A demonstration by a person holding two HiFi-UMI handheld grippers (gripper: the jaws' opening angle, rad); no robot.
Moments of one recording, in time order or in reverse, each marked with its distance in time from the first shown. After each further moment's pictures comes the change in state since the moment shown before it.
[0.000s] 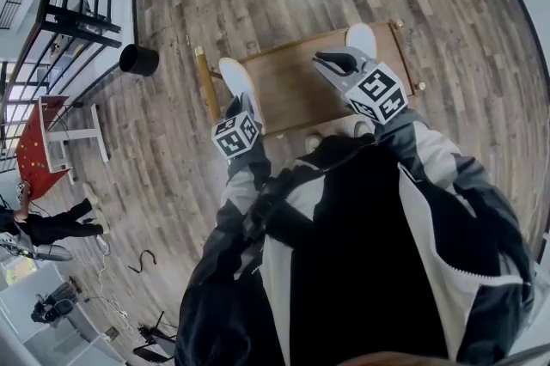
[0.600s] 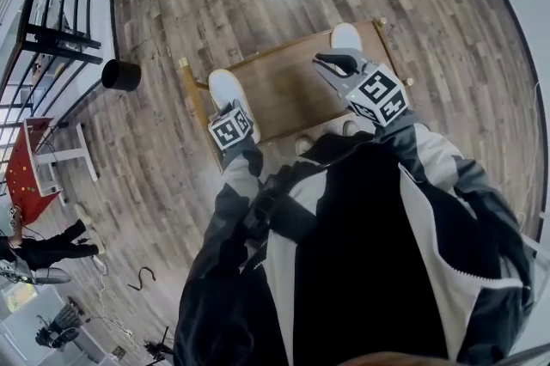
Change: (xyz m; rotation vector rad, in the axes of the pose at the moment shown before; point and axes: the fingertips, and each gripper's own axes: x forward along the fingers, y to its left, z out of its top) left arm 0.074 0.035 -0.059 -0.025 0.186 0.034; right arm -0.015 -0.017 -0.007 -0.010 0.056 -0.082
